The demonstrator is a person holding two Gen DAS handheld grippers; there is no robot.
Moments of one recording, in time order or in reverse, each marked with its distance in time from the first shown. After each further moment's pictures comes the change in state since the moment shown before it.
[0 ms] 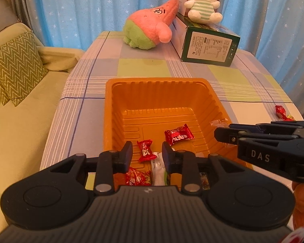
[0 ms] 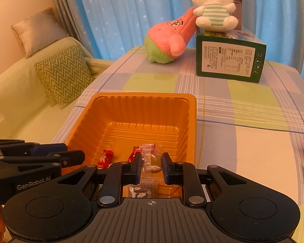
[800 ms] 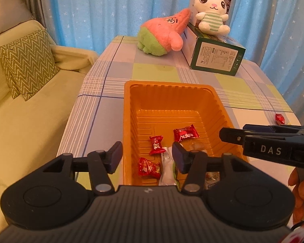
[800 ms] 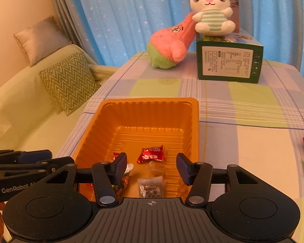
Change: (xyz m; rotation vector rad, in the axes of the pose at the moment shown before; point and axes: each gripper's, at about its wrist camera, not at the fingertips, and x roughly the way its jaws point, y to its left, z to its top) left arm -0.040 0.014 -0.011 -0.059 -0.033 0.027; right arm -0.026 0.004 -0.001 0.042 -0.025 0.022
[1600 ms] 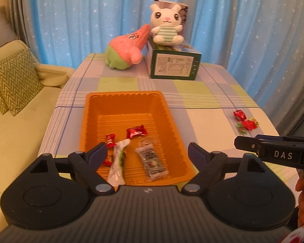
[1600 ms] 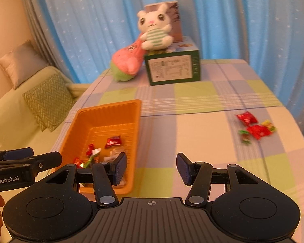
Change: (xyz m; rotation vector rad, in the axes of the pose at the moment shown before) left arm -0.077 -0.086 -0.024 0.084 -0.075 -0.085; right arm -0.138 -0.053 -0.044 0.128 -0.081 -0.128
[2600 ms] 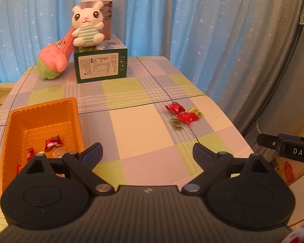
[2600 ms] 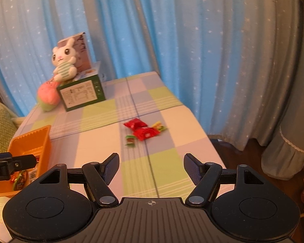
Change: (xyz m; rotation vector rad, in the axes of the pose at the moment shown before) left arm 0.029 -0.147 -0.002 0.151 0.008 -0.202; right arm -0.110 -0.162 -0.037 0.171 -0.135 -0.295
